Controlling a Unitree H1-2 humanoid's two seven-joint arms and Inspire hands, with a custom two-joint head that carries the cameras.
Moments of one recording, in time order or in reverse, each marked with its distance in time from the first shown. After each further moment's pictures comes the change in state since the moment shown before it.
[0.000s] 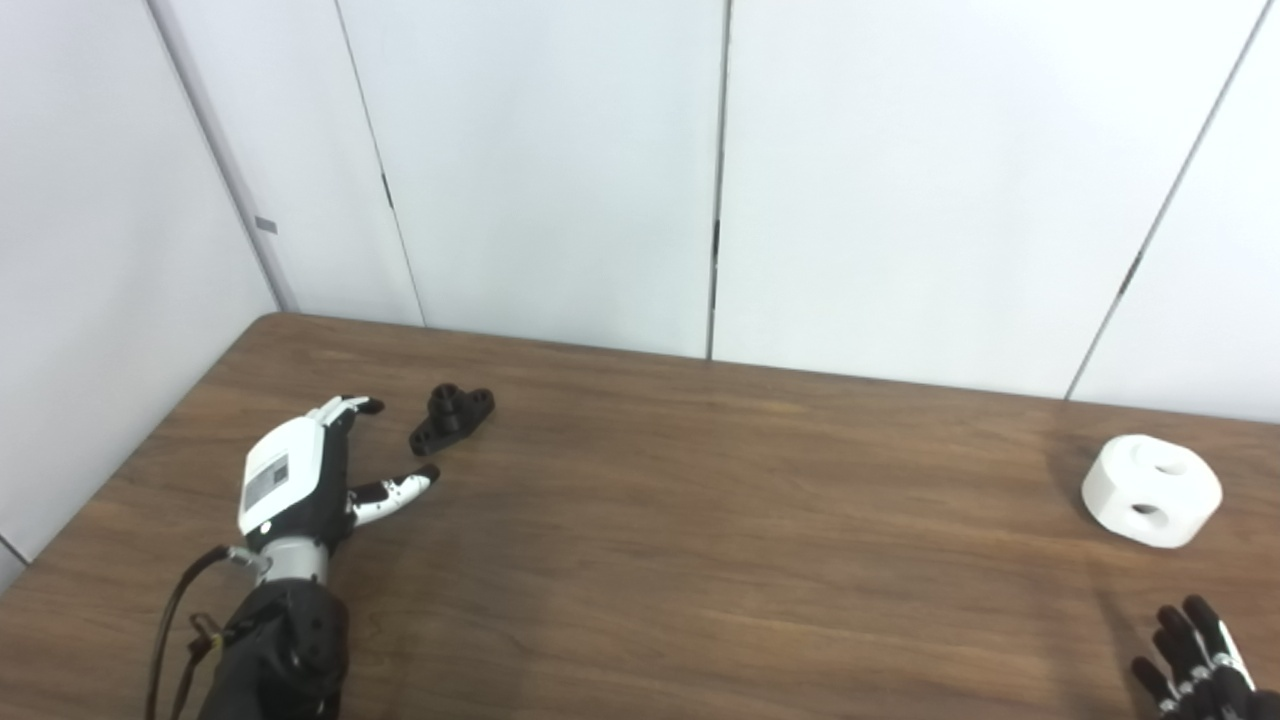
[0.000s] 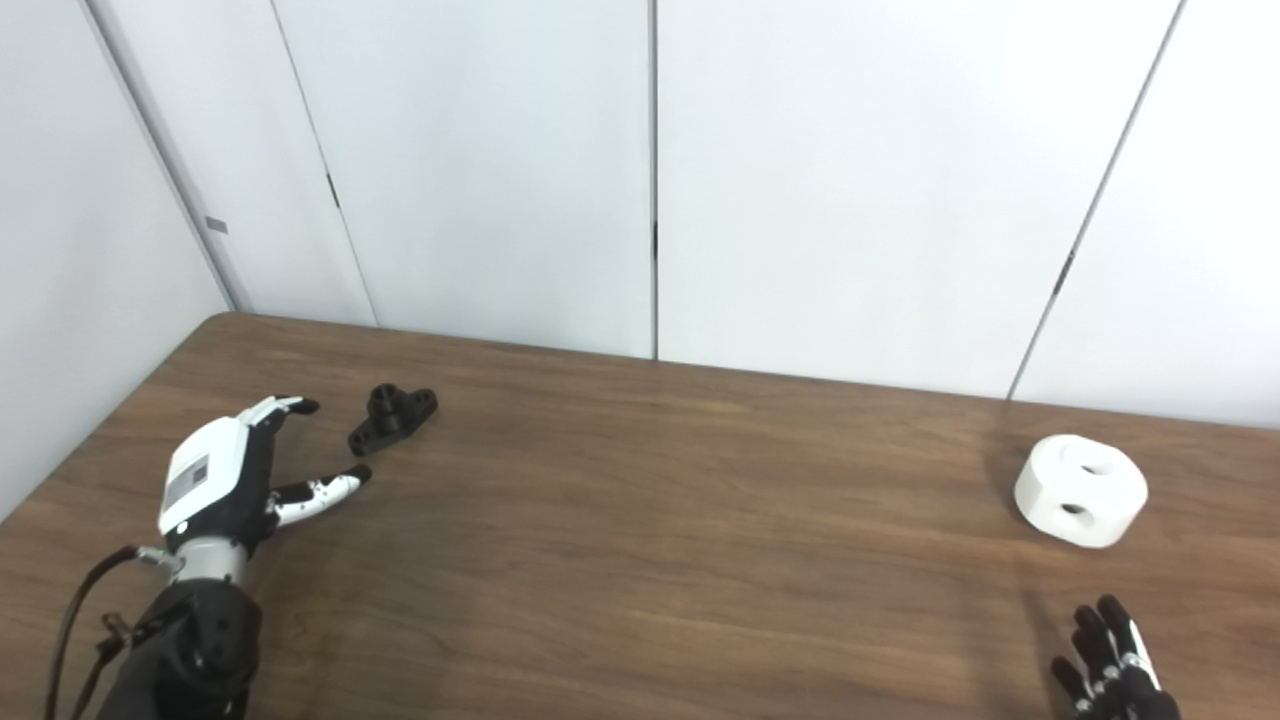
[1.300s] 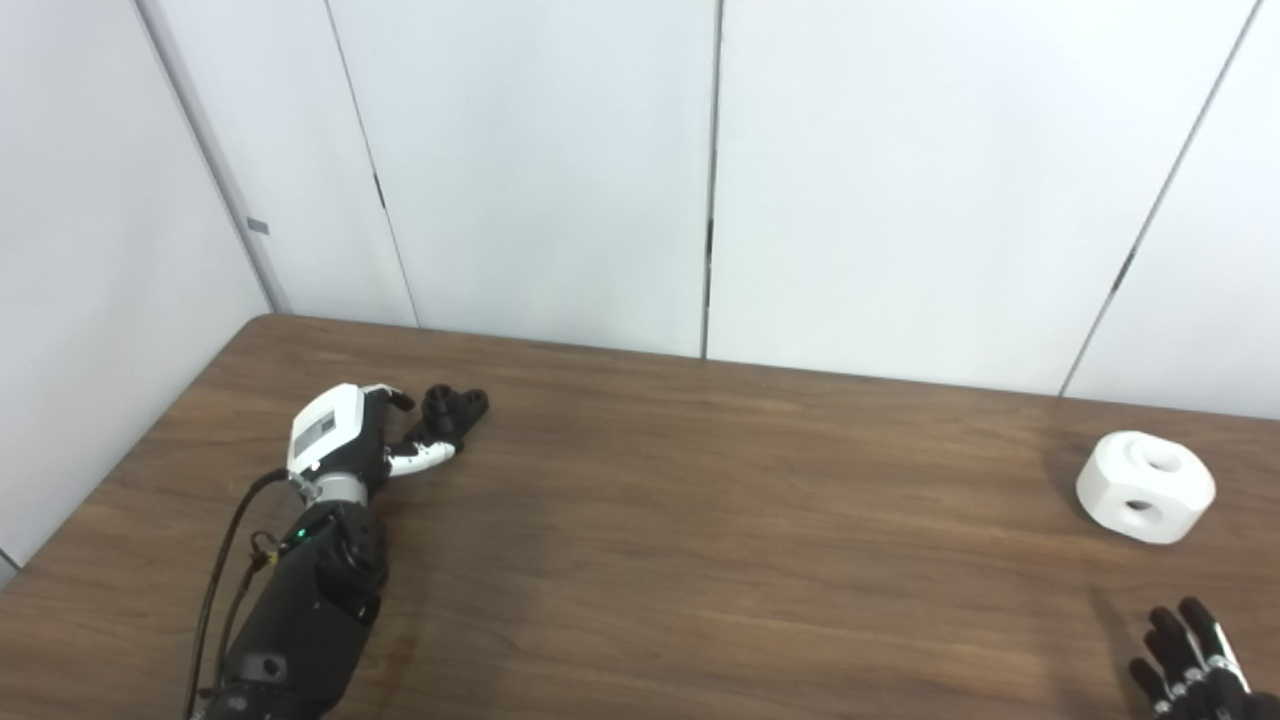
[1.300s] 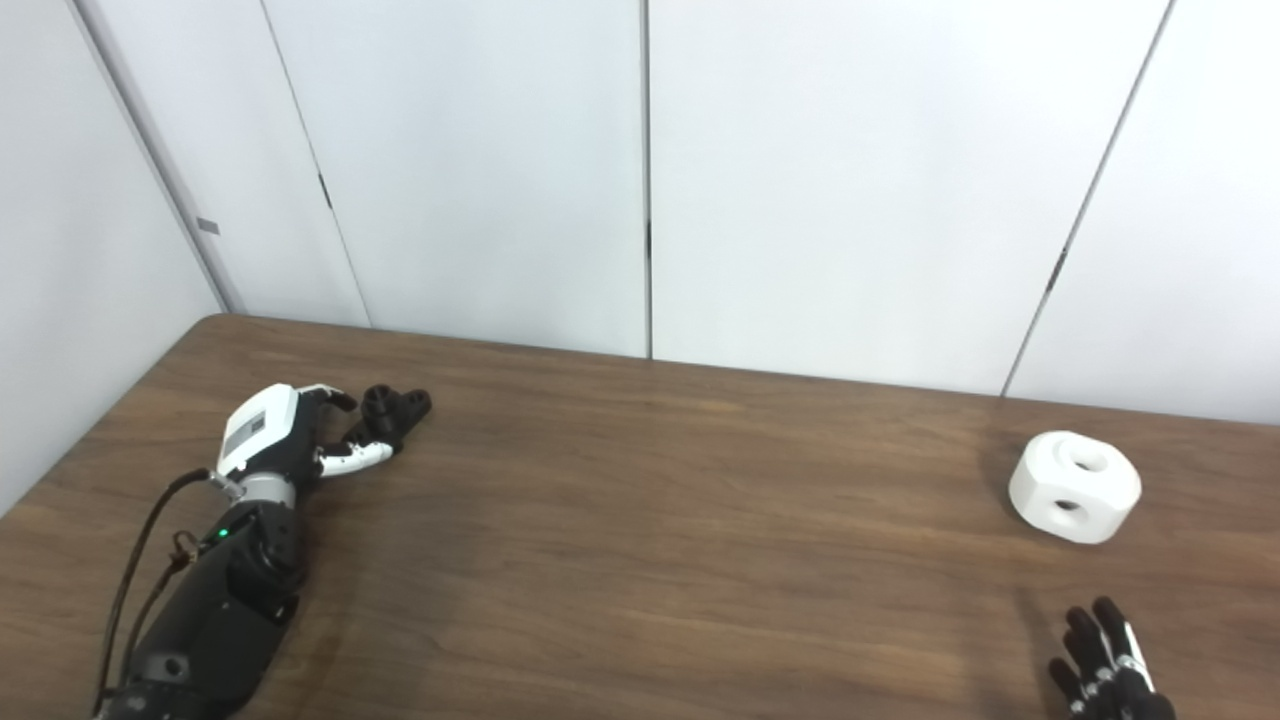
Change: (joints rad) left arm -0.235 0.062 -0.137 0.365 -0.104 0.043 0.064; right arm 0.020 0.016 0.006 -0.025 -0.002 0.006 -0.011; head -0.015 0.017
